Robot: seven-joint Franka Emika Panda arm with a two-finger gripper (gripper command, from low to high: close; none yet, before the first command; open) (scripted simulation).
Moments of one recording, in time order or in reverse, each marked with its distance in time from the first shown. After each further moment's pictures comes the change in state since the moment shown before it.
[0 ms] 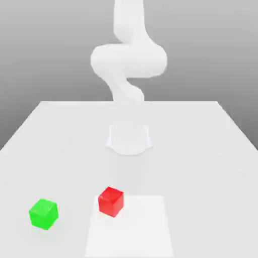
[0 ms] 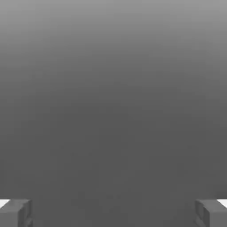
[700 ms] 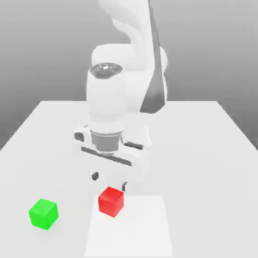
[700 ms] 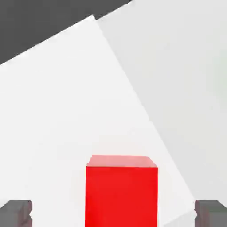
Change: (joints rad) arm -0.140 0.787 0.016 -0.489 -0.001 0.558 0.331
